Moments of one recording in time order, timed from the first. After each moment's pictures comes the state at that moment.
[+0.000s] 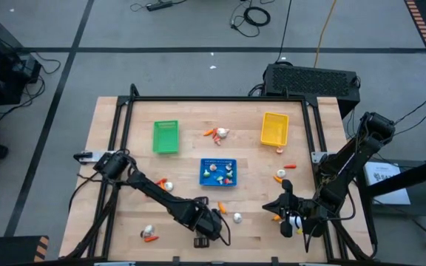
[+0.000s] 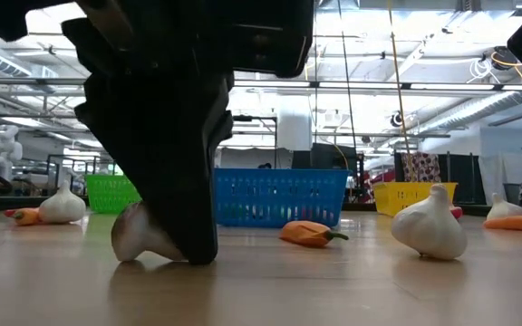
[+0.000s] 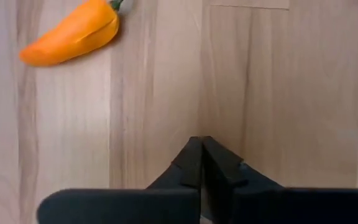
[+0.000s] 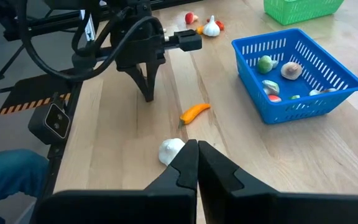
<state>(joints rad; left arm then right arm) -0.51 2.17 1.58 -0.65 -0.07 -0.54 0.94 1.30 0.66 -0.14 0.84 0.88</state>
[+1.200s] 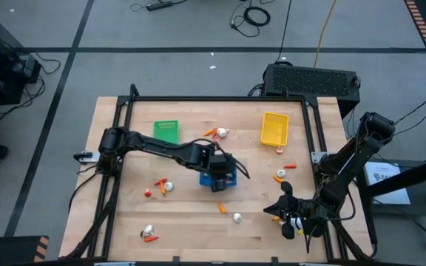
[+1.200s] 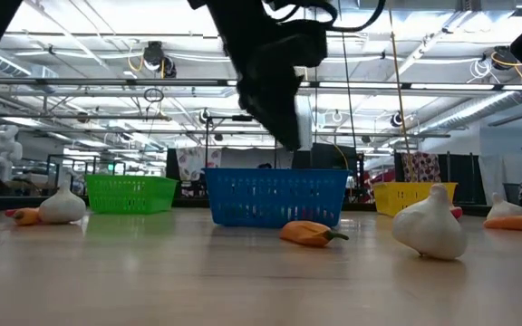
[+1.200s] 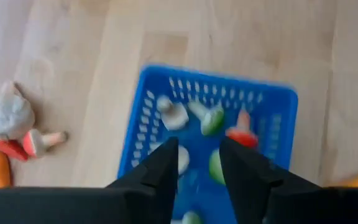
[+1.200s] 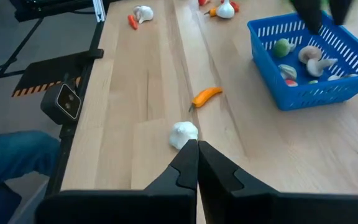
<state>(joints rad) -0.11 2.00 1.61 -0.72 -0.19 -0.19 0.94 1.30 0.66 -0.15 0.76 0.87</state>
